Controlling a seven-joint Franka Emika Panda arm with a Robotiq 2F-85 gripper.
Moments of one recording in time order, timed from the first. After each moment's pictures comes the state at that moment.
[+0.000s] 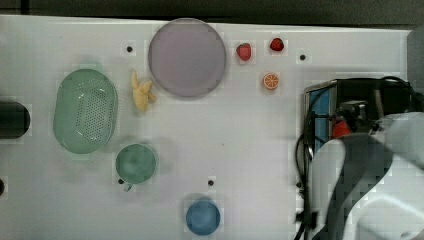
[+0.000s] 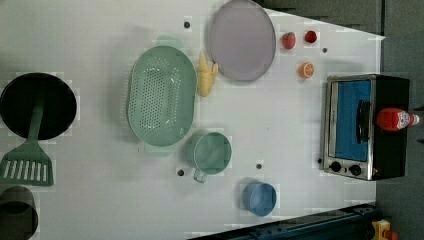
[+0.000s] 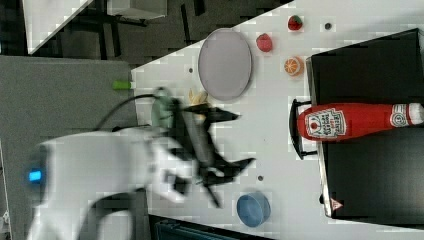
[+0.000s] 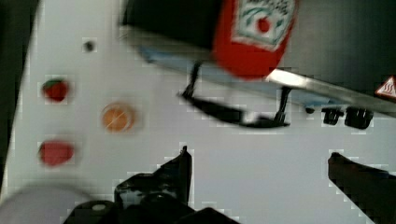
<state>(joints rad) -0.09 -0.03 -0.41 -1.94 -0.01 0.35 0.07</state>
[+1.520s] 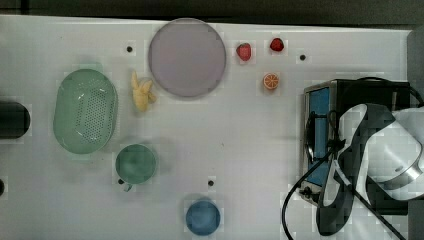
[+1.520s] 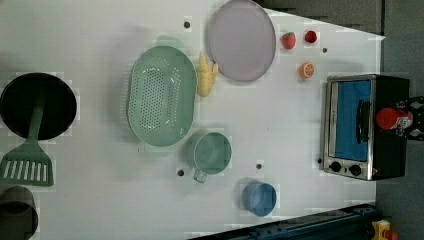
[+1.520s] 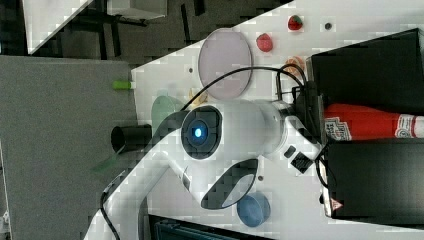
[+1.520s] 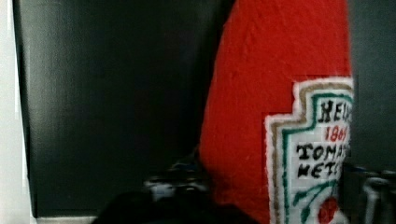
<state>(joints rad) -0.15 0.36 -0.52 -1.88 0.18 0.61 0.08</state>
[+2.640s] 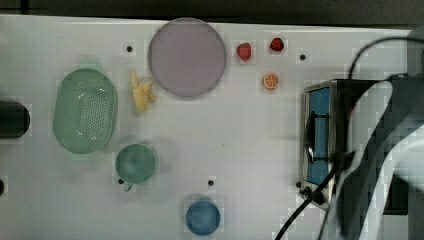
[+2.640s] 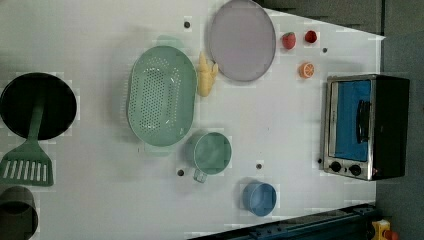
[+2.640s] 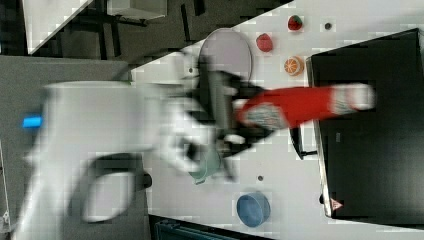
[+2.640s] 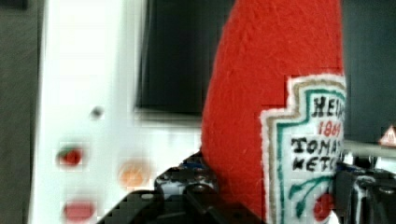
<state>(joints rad) -0.08 0.18 -0.46 -1.60 0.03 0.22 0.08</state>
